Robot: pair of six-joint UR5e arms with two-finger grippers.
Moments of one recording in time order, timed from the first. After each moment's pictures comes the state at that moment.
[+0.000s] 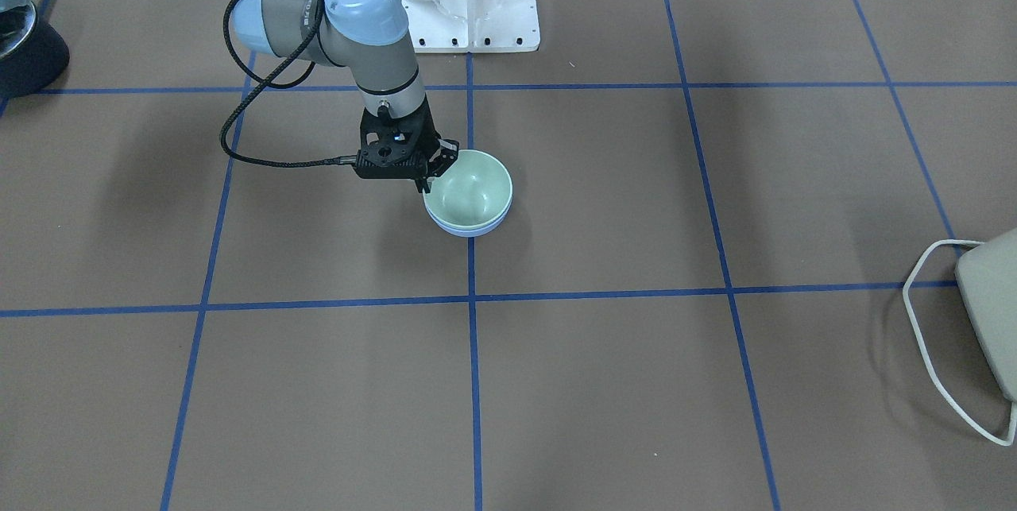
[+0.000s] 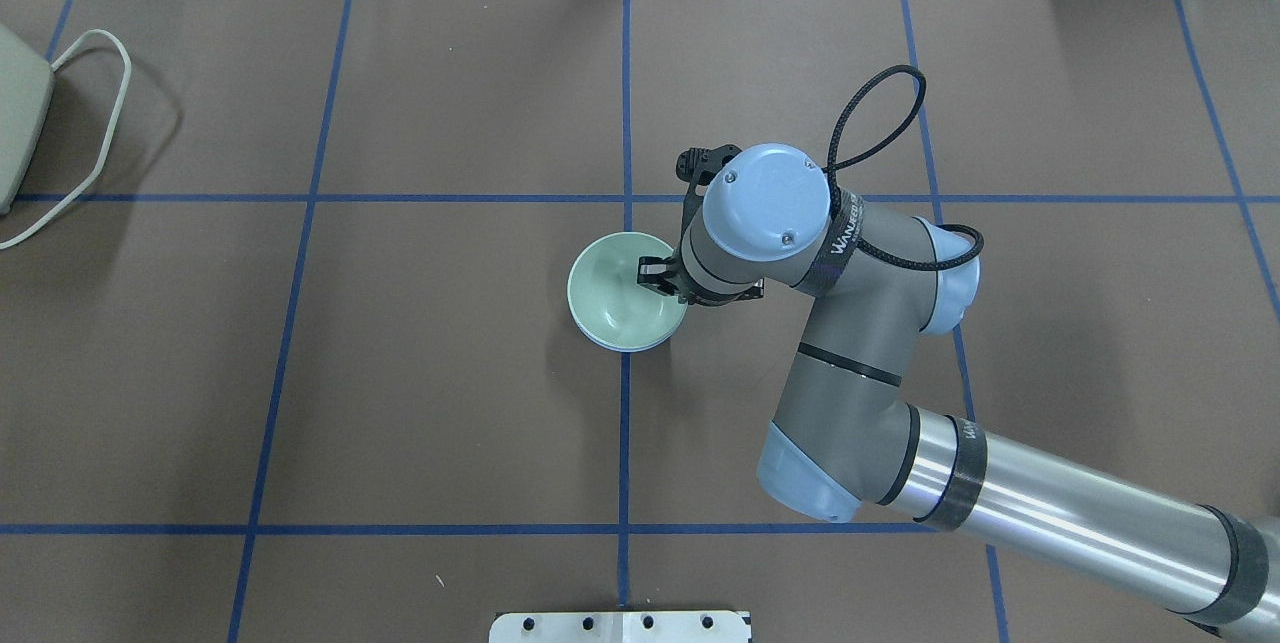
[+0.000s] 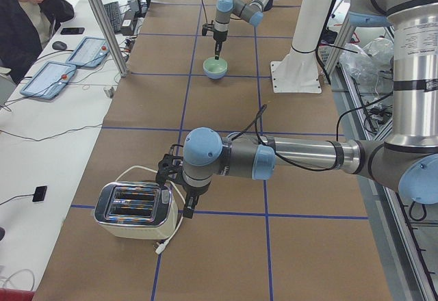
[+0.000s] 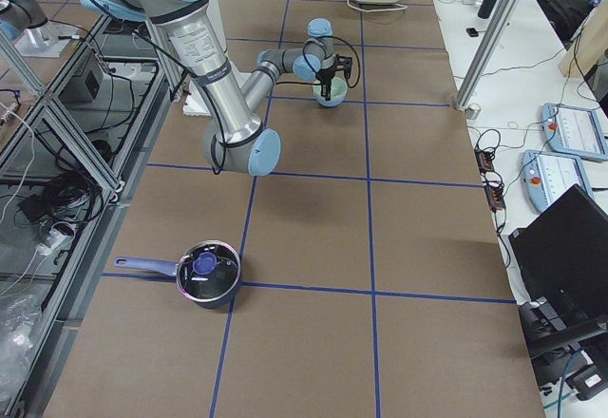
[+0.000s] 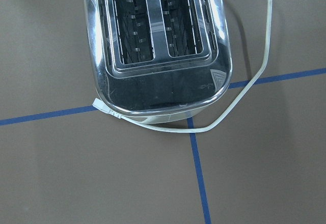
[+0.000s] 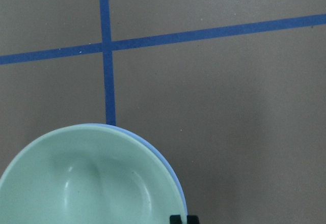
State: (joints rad) left arm -1.69 -1.46 -1.75 -1.63 -2.39 0.15; right arm 0.51 -0.92 1.66 -1.45 1.81 1.34
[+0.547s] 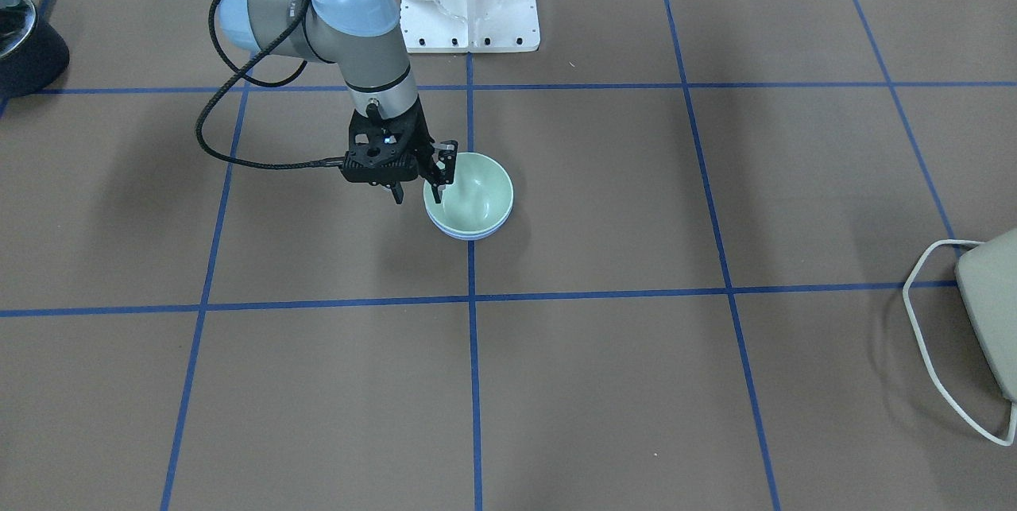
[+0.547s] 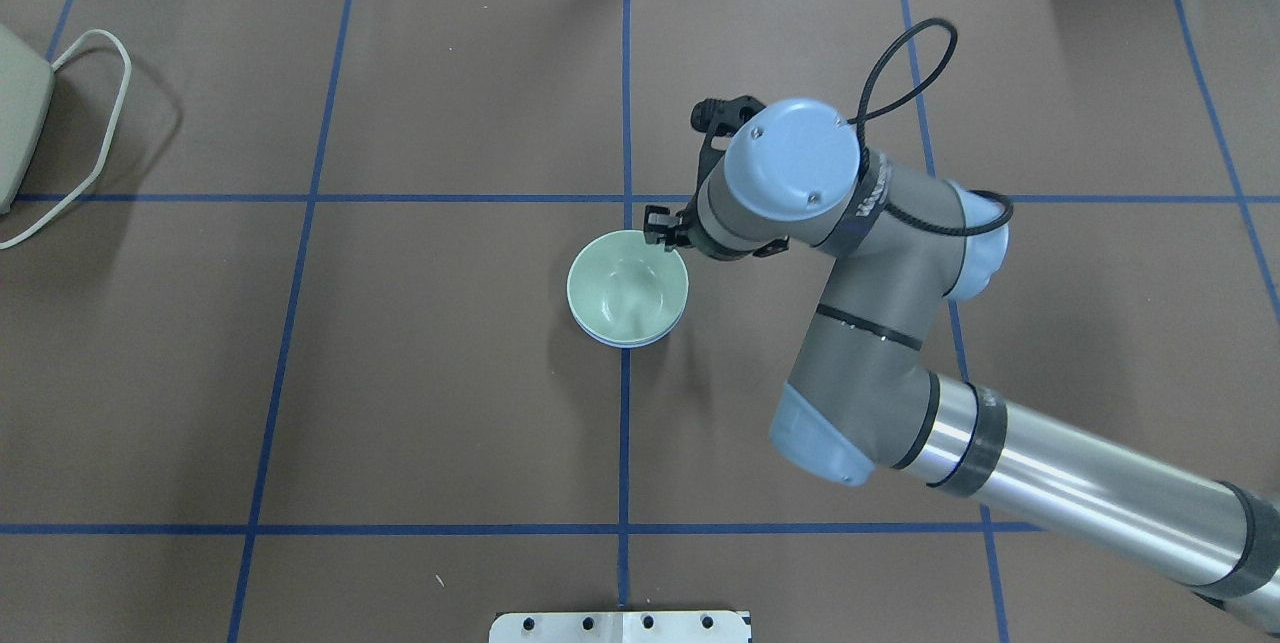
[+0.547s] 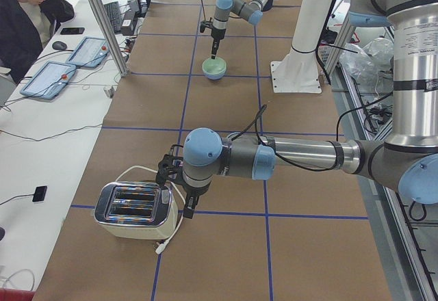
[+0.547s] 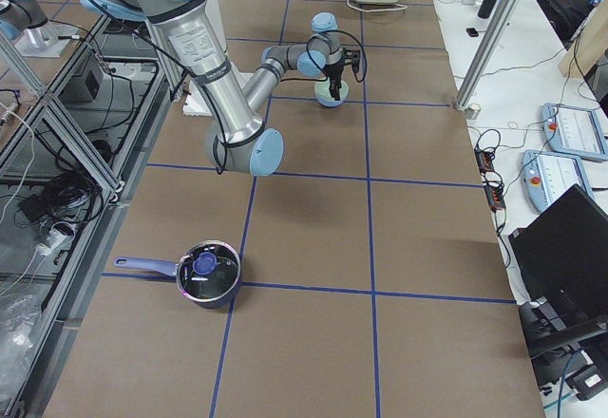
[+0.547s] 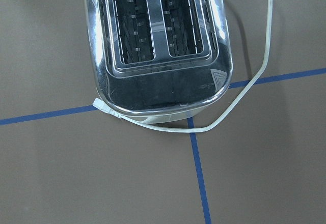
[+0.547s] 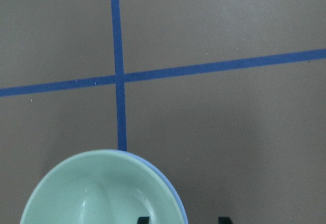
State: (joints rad) left arm -1.68 -1.46 -1.74 -1.63 -2.39 0.14; right arm 0.59 -0.92 1.69 -1.45 1.80 1.29
